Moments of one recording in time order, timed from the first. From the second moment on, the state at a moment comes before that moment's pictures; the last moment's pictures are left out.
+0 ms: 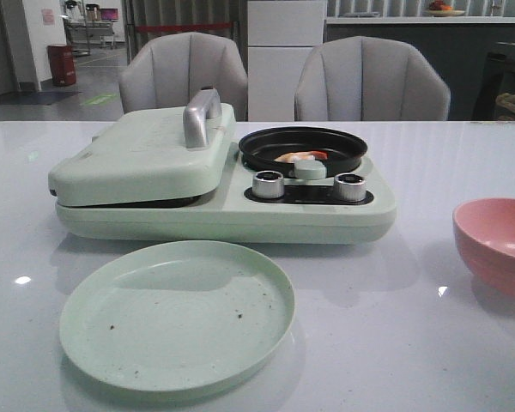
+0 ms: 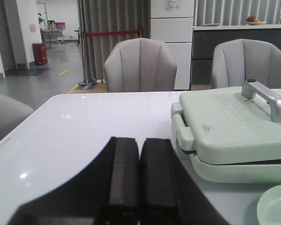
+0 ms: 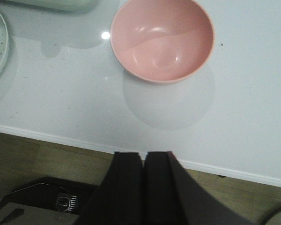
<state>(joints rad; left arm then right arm) -0.07 0.00 0.00 -0.08 0.04 0.07 0.20 0.61 -0.69 -0.07 1.01 0.13</state>
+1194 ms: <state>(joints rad) -0.07 0.00 0.00 -0.08 0.04 0.07 -0.03 -0.01 -0.01 0.05 0.26 -0.09</state>
